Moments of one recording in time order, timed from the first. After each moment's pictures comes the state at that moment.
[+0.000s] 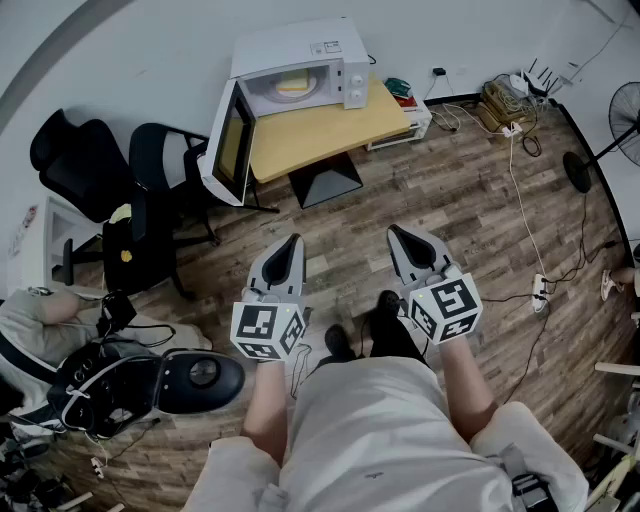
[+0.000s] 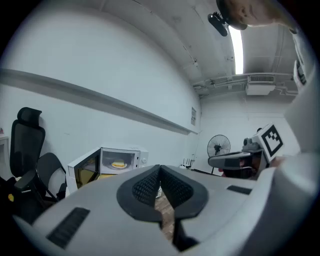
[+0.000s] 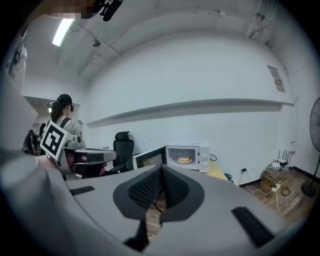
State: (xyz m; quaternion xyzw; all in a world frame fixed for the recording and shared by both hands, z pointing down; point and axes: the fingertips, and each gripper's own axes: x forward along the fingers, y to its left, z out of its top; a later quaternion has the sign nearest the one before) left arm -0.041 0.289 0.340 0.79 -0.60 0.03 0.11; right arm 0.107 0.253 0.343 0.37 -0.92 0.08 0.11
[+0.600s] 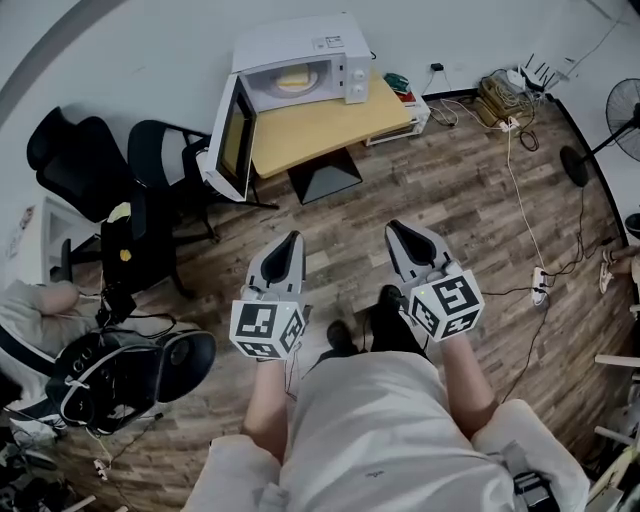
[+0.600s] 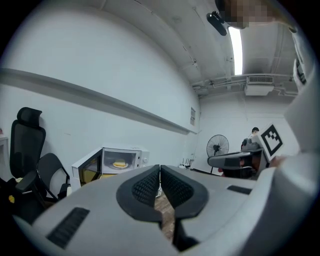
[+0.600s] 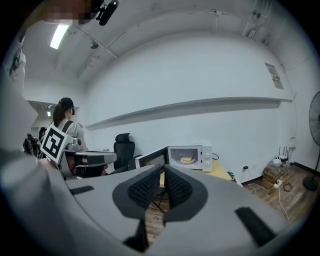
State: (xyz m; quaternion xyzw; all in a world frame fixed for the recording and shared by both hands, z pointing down) left arm -0.058 0.304 0.339 0.80 -0.59 0.03 0.11; right arm 0.089 0.270 0.342 0.37 -0.92 0.09 0.09
